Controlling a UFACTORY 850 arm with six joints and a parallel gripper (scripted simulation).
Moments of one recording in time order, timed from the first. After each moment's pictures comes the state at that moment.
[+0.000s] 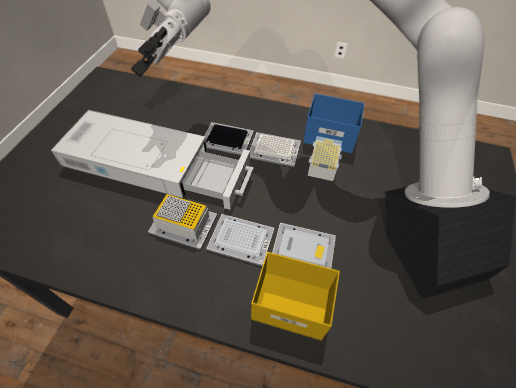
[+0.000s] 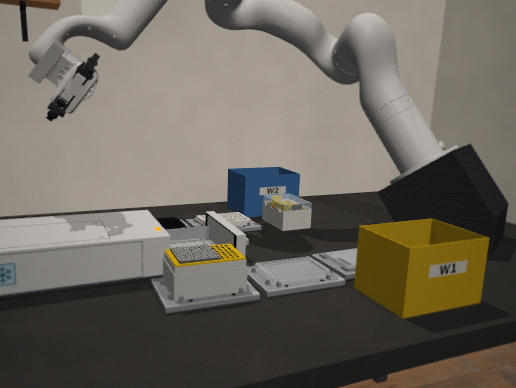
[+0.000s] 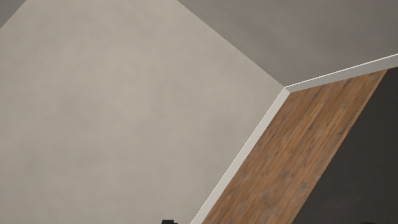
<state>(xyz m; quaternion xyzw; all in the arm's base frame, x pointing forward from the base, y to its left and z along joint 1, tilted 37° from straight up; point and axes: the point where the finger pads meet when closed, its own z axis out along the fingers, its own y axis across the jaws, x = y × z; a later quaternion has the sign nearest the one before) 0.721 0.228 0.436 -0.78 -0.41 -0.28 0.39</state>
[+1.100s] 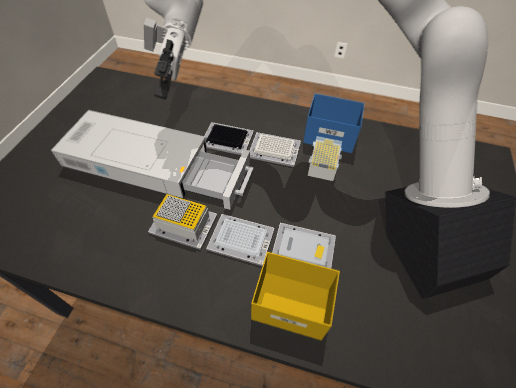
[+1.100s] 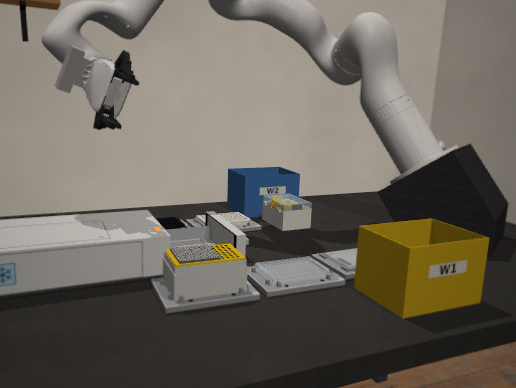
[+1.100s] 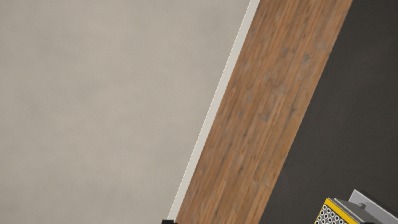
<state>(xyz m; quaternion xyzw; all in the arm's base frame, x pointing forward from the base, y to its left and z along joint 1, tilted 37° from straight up) 0.645 0.249 0.369 -0.86 -0.36 -0.10 0.34</state>
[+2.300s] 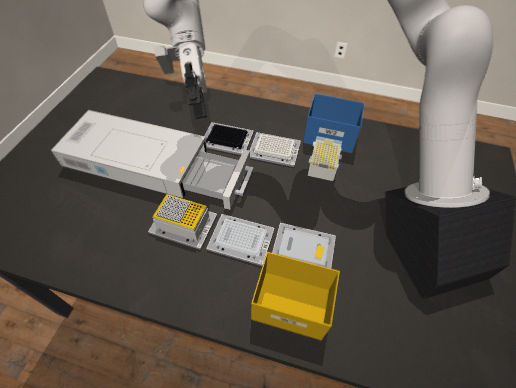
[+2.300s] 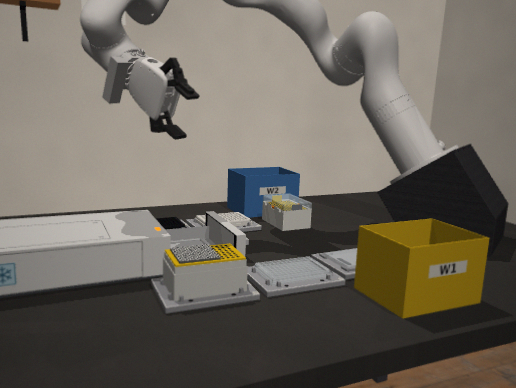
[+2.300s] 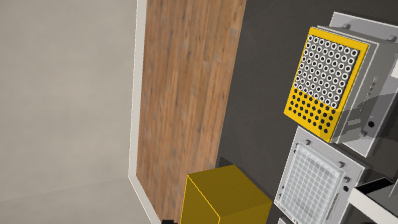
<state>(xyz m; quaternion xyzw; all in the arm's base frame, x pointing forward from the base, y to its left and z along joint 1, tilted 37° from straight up) 0.547 0.242 0.299 -0.94 -0.28 0.06 0.20</state>
